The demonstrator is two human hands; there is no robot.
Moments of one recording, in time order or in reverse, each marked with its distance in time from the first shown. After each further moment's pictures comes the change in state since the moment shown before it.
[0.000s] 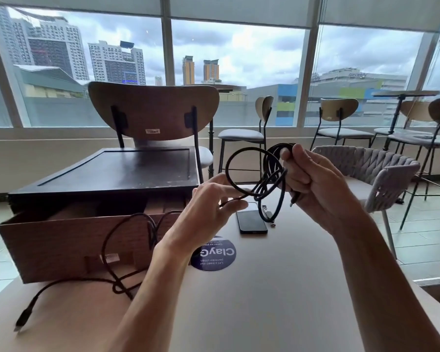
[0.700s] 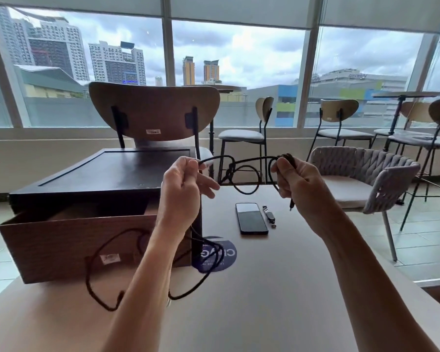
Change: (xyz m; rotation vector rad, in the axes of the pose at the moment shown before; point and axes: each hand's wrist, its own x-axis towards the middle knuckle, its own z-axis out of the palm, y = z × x) left_hand 0.005 0.002 -0.023 -0.451 0.411 -0.346; right_hand 0.011 0.027 -0.005 -0.608 0.246 -0.070
